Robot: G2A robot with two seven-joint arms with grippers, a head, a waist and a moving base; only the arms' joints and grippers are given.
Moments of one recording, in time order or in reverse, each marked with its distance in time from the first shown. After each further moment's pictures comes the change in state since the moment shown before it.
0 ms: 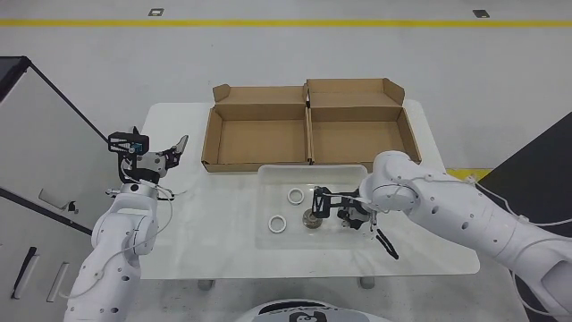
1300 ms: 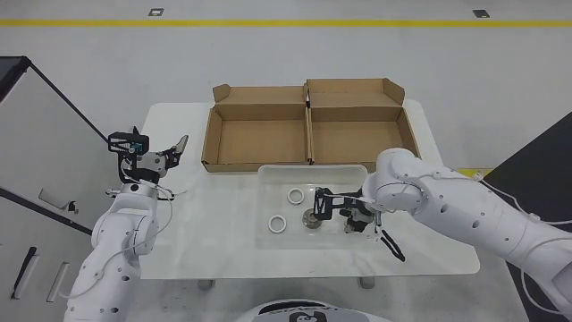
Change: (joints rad) left arm 0.000 0.000 0.000 0.000 0.000 0.000 0.000; right arm 0.039 0.038 -0.016 -0.072 0.068 0.020 0.047
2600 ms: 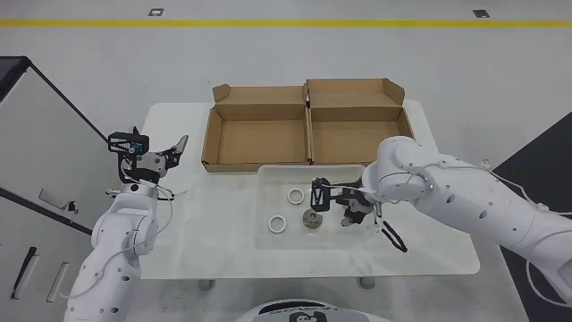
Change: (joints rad) left arm 0.000 0.000 0.000 0.000 0.000 0.000 0.000; right arm 0.087 0.008 -0.026 -0.022 0.053 -0.003 -0.013
